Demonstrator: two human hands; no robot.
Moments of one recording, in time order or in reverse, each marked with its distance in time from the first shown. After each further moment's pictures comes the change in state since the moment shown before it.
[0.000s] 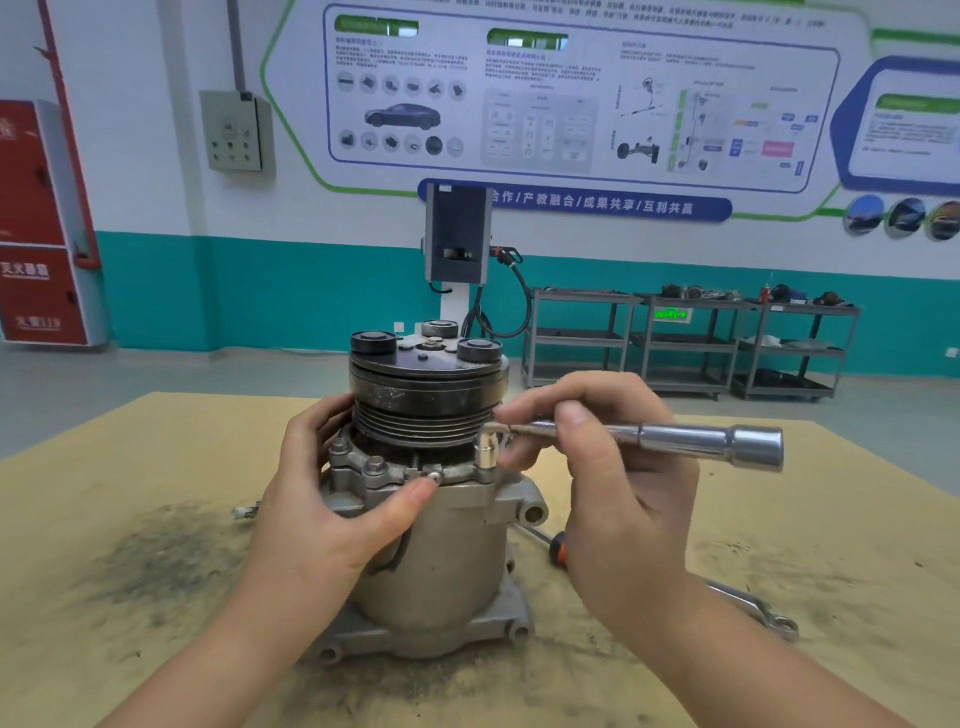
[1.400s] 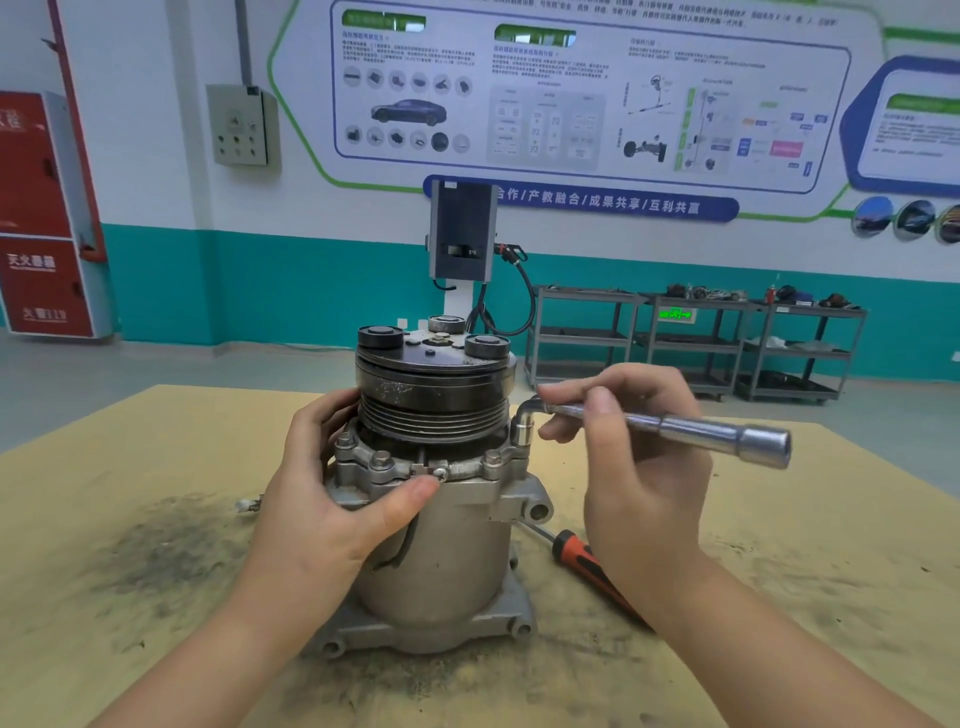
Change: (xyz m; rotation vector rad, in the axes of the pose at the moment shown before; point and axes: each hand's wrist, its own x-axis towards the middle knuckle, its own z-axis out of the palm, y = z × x) left_hand 0.000 0.006 -0.001 0.009 -0.026 0.010; right_hand 0.005 0.022 -0.020 -0.214 0.057 -0.112
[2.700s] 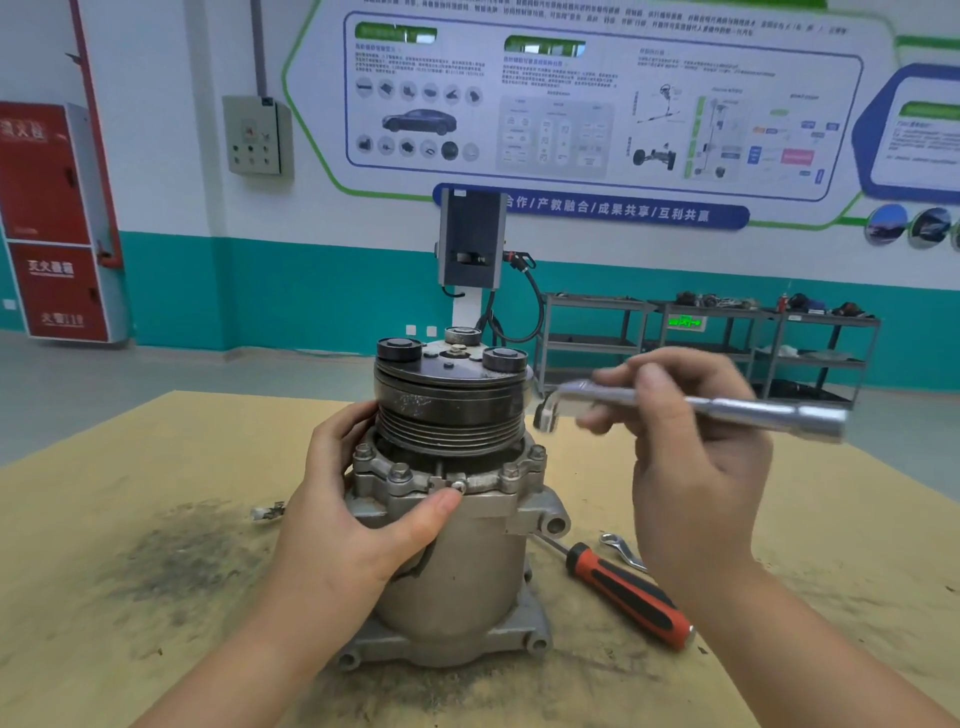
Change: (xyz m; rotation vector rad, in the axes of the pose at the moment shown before) left_hand -0.005 0.002 0.002 0.005 0.013 -0.058; right_hand 0.017 -0.013 -0.005 0.139 0.128 0.167
